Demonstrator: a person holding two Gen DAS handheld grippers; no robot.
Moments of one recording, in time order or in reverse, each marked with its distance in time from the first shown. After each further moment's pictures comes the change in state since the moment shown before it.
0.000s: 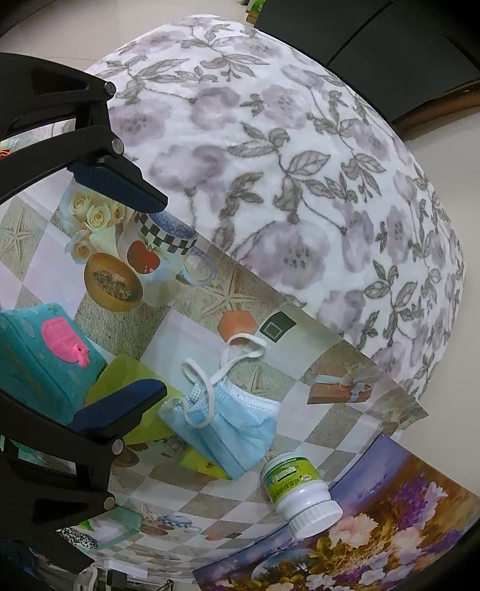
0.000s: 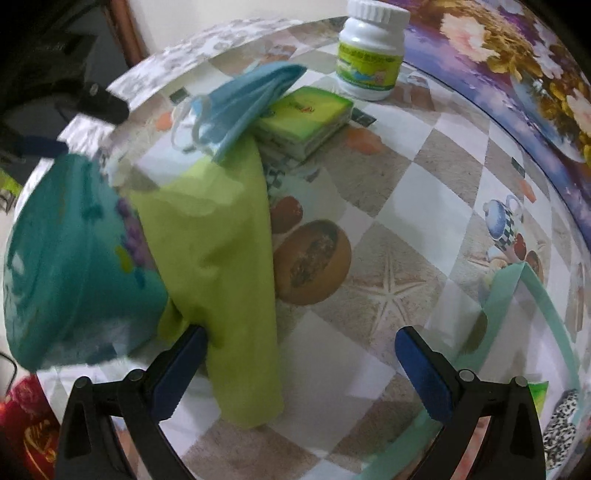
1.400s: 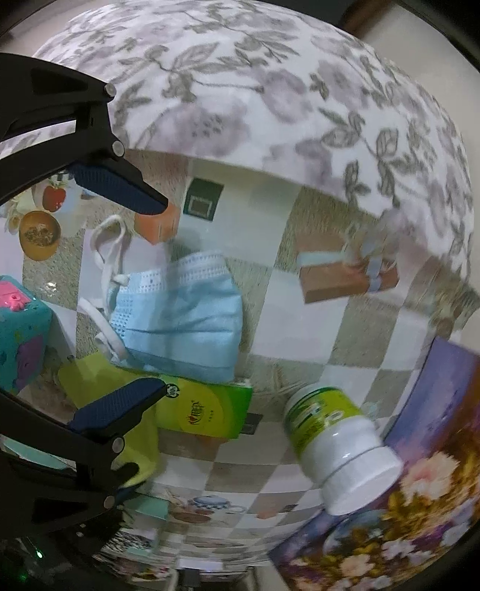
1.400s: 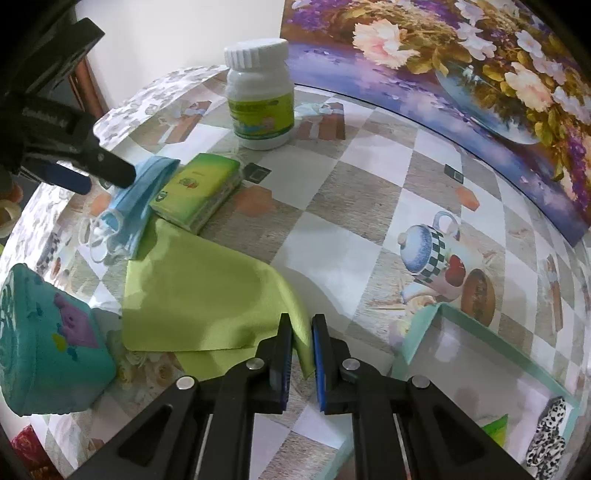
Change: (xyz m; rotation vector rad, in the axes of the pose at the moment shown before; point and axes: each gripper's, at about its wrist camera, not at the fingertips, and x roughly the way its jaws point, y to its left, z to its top) left arm 0.067 -0.085 0.065 0.350 0.159 -0.118; right arm -0.008 -0.062 0.021 0.142 -0.130 -0.068
